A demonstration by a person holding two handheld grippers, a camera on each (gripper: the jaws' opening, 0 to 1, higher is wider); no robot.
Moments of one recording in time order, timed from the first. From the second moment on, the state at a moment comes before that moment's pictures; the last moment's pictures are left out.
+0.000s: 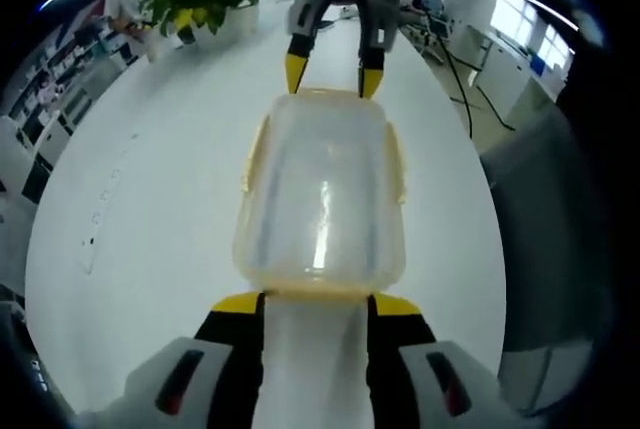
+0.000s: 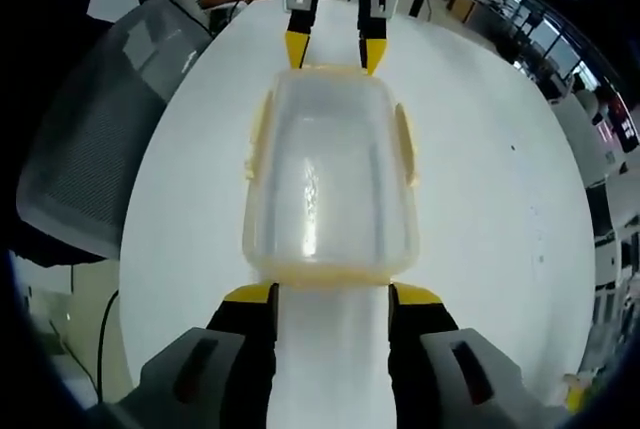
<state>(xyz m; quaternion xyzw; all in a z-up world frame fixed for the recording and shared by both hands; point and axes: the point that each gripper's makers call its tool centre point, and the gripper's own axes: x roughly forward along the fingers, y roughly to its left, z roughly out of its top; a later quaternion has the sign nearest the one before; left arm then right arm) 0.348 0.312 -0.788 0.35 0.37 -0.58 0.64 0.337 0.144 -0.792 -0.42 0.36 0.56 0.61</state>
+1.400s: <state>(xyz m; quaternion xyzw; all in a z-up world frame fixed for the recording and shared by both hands) 0.341 0.310 -0.775 -0.06 0.46 -0.38 0.80 0.329 0.156 -0.776 -0.05 0.44 0.44 0.78</state>
